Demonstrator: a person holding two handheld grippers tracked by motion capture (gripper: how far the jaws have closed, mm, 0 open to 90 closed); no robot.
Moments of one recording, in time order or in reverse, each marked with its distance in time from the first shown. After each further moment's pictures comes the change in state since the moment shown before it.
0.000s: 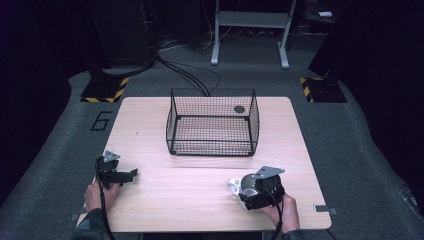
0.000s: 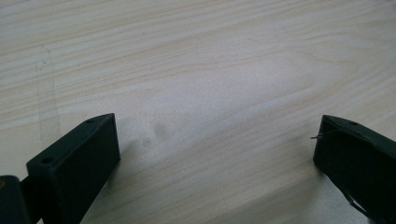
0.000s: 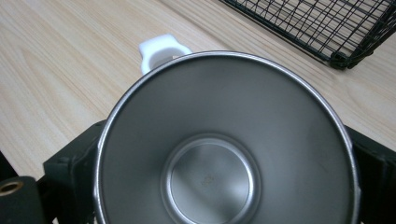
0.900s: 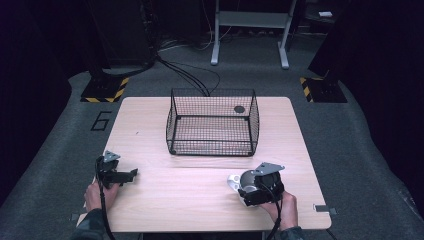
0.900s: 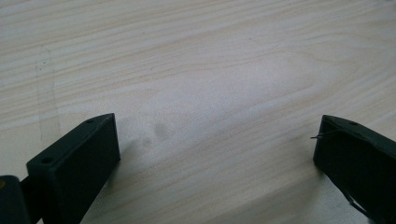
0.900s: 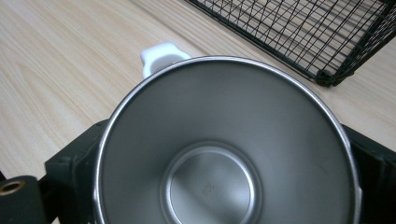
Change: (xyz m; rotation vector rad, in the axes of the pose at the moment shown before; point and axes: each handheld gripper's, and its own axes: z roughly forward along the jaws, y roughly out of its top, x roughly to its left) left arm 0.000 0.000 0.000 0.000 -0.001 0.000; right arm -0.002 0.013 -0.004 -0.031 -0.021 -0.020
